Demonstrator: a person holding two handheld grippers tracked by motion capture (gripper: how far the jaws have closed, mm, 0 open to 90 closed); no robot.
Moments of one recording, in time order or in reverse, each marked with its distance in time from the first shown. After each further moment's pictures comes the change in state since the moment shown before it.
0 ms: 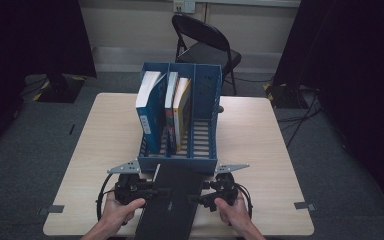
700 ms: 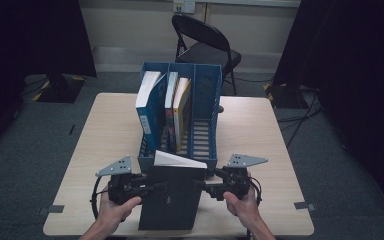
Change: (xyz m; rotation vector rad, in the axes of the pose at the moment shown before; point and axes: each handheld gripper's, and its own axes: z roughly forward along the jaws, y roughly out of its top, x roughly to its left) left arm -0.015 0.015 -0.016 -0.097 0.018 0.102; right arm 0.041 0.037 -0.041 -0.165 -0.059 -0.205
